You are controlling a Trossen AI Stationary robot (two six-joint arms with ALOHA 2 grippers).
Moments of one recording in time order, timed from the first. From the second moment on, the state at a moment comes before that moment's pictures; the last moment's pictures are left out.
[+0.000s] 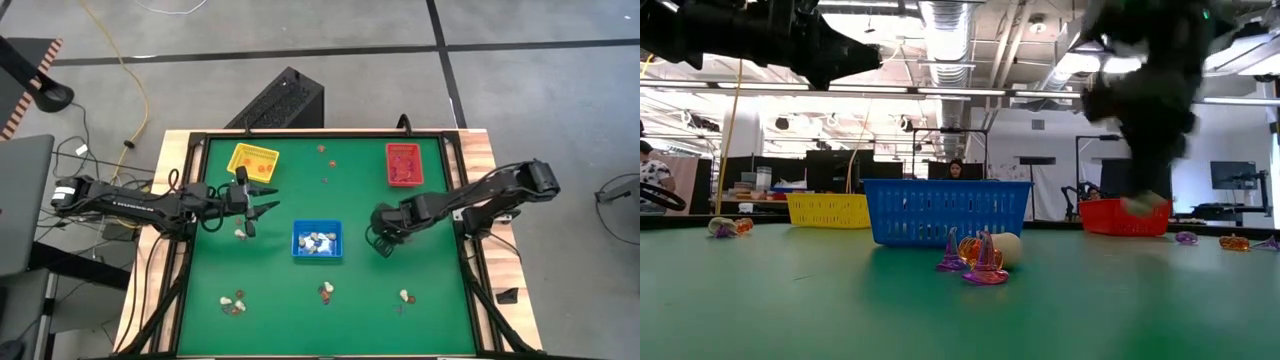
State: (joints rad) left arm 0.00 0.85 0.29 0.63 -0.24 0.11; right arm 0.13 1.37 0.80 -0.67 0.07 0.79
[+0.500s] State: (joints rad) left arm 0.00 0.85 0.29 0.63 -0.24 0.09; right arm 0.16 1.57 1.02 -0.16 0.13 0.37
